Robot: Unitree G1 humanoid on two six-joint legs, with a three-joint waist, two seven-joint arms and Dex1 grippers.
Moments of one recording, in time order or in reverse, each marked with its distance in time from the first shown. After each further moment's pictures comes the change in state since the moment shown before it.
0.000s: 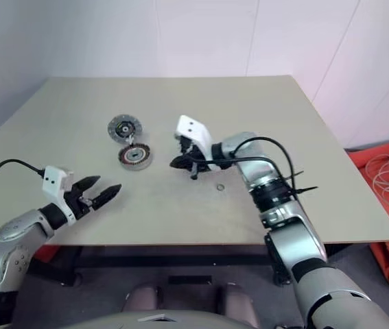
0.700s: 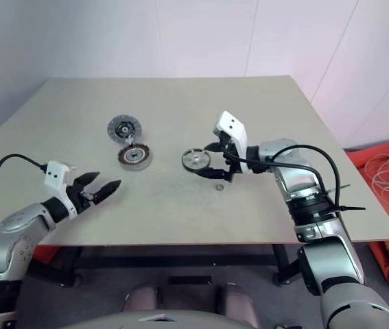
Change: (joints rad) left arm -0.063 0.007 -0.012 0.078 0.043 -0.019 -0.006; right arm 0.128 -0.181 -0.058 -0.154 0.150 0.062 -0.057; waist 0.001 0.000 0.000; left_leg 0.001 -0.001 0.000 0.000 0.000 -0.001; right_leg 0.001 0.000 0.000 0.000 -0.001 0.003
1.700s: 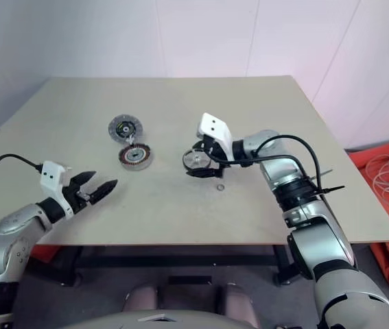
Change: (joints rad) left arm 0.020 0.010 0.015 -0.004 0.003 -0.025 -0.007; right arm -0.155 0.058 0.150 0.256 -0.091 -0.224 0.031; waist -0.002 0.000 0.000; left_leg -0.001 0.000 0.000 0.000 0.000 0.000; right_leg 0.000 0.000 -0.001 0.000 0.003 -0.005
